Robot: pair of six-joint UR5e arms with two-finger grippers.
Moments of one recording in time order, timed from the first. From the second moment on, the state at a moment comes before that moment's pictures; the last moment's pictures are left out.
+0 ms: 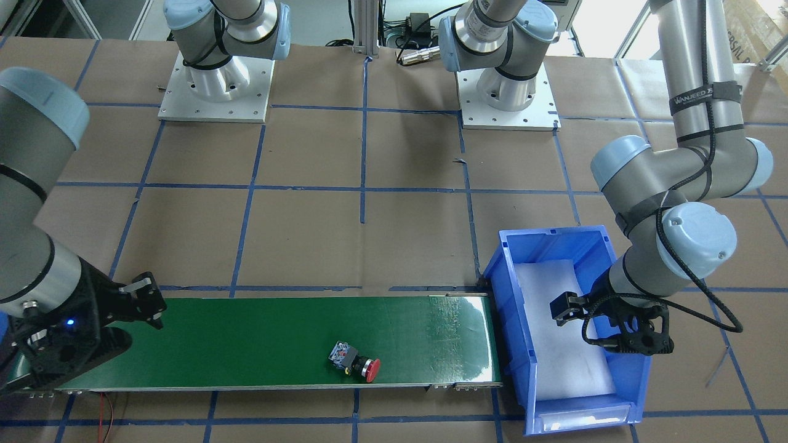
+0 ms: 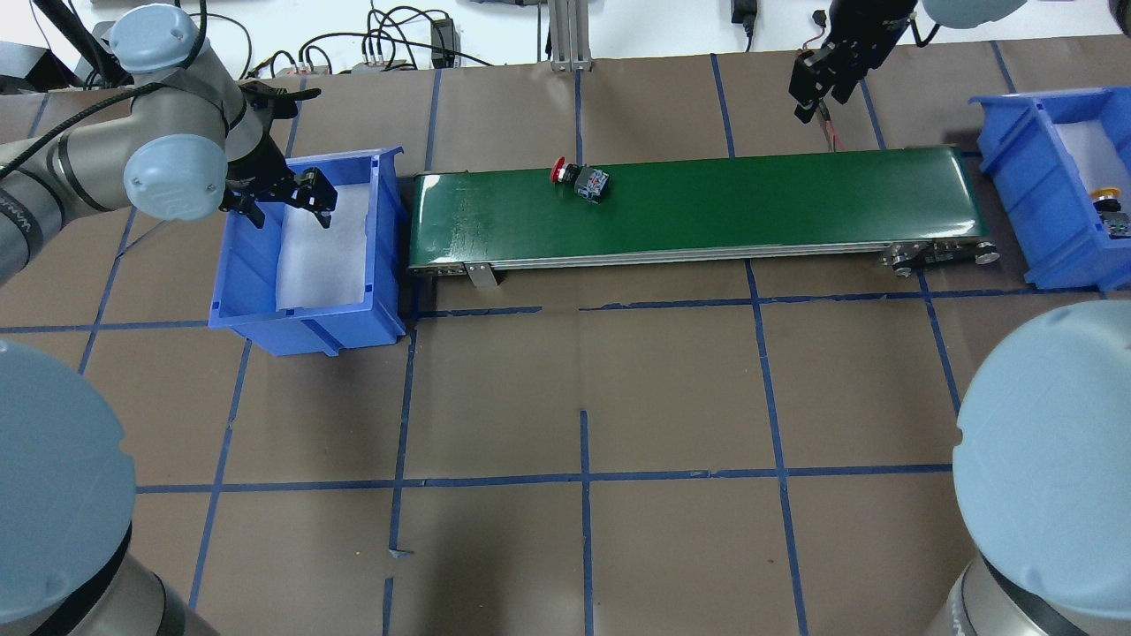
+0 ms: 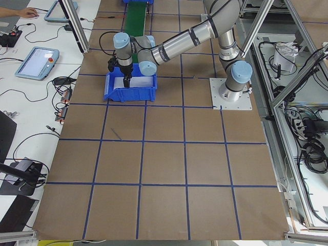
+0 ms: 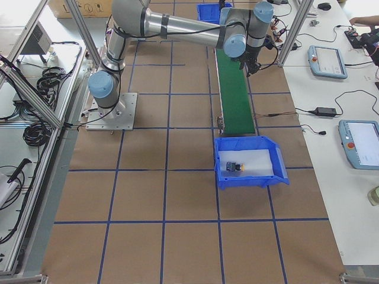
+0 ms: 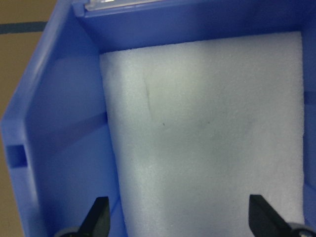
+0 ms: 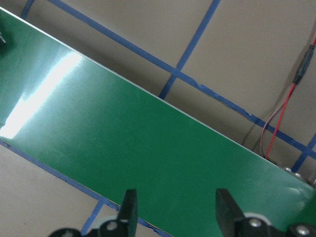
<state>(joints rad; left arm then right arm) -1.36 -2.03 -1.60 -1.06 1.60 0.24 1.50 -1.08 1.20 -1.71 -1.52 -0.63</state>
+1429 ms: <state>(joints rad) -1.36 -2.06 -1.57 -1.05 1.59 0.38 1.76 -0.95 1.21 -1.80 -1.52 -0.62</state>
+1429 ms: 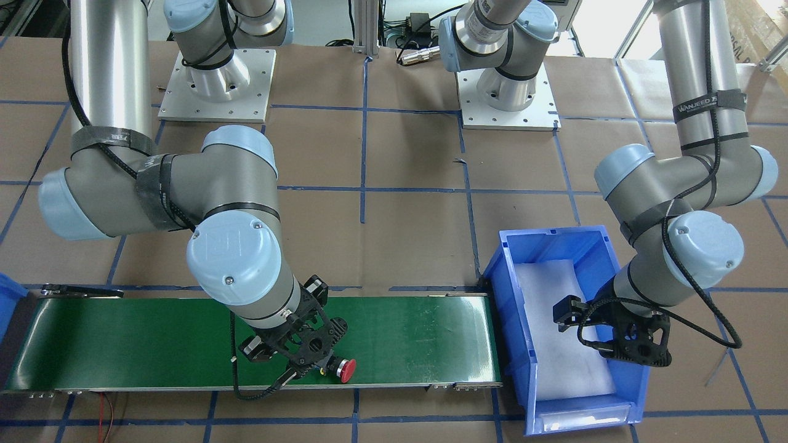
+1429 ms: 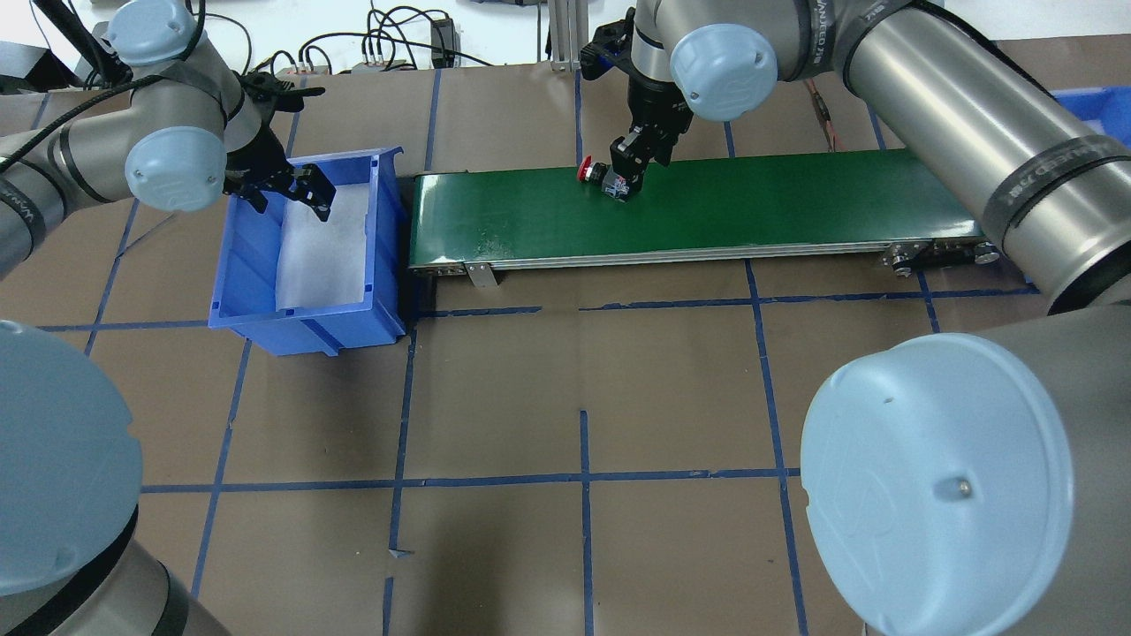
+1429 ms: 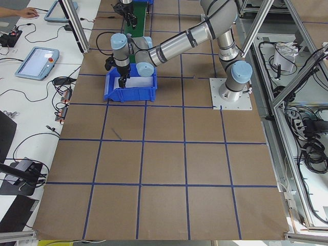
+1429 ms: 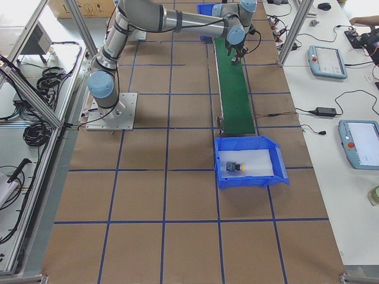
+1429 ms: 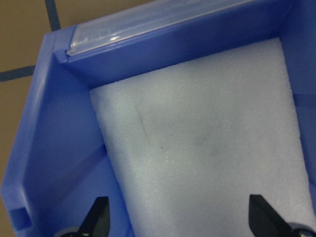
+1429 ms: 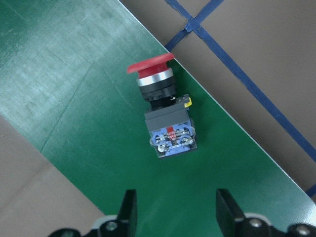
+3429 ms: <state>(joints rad) -1.36 -1.92 -1.75 -1.06 1.58 0.11 1.73 -0.90 1.19 -1.87 -1.52 -0.64</state>
